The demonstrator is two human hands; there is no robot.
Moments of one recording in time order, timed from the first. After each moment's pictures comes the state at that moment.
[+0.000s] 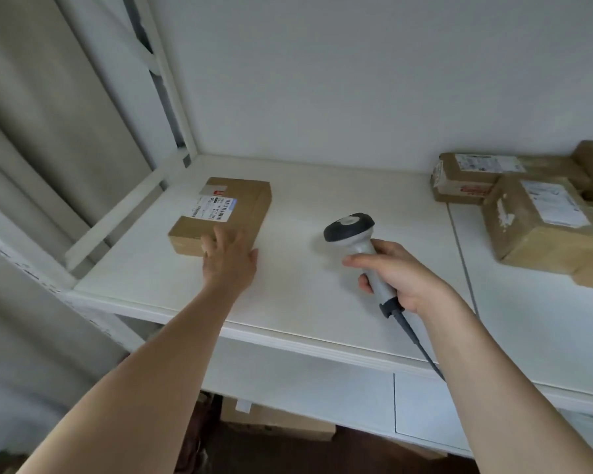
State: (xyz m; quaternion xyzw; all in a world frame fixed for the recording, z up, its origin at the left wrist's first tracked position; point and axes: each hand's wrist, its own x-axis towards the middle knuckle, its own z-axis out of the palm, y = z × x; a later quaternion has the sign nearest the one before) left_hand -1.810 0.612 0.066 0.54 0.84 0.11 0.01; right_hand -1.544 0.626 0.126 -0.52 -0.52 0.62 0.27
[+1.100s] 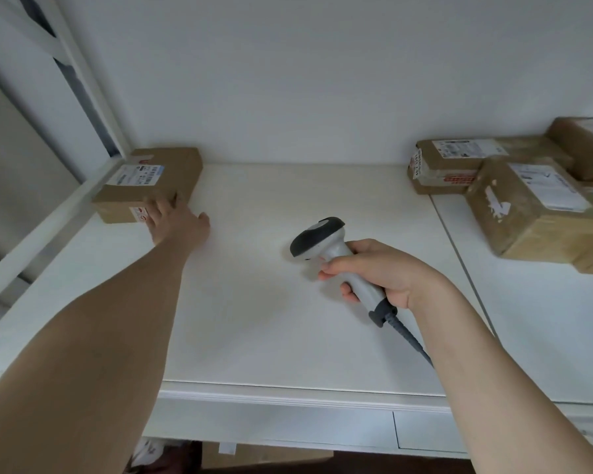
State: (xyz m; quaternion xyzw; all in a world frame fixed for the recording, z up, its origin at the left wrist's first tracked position) left_hand -1.888 0.764 0.048 0.50 0.85 0.17 0.05; right_hand -1.561 0.673 0.113 -0.53 -0.51 0.65 0.21
